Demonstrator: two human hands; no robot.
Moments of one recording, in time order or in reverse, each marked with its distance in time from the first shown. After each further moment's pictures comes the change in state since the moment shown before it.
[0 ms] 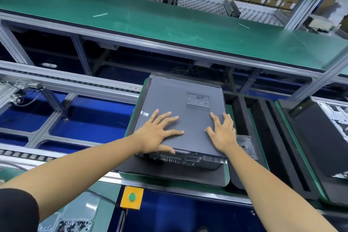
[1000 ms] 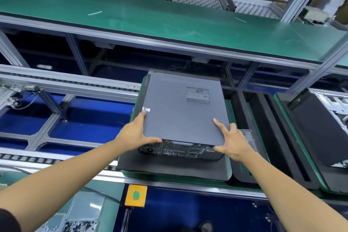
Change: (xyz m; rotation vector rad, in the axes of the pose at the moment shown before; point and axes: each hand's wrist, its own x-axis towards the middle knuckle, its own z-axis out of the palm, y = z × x) left_hand -0.048 -0.026 0.001 -0.576 -0.020 -0.654; right_hand -0.046 0.035 -0.018 -0.085 -0.173 -0.117
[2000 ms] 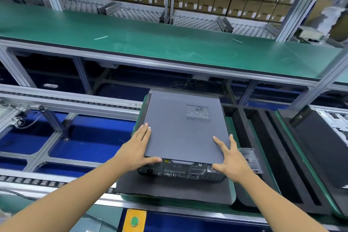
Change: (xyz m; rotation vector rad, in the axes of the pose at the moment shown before) left_hand 0.003 0.006 -0.008 0.365 0.035 0.224; right_hand 0.004 -0.005 0.007 0.154 0.056 -0.009
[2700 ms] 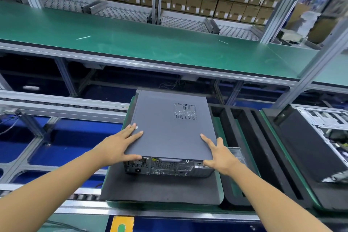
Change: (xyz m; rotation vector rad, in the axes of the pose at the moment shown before) left_hand 0.025 -0.029 -0.019 0.110 -0.088 0.167; right_hand 0.023 0.014 -0.011 -0.014 -0.097 -0.060
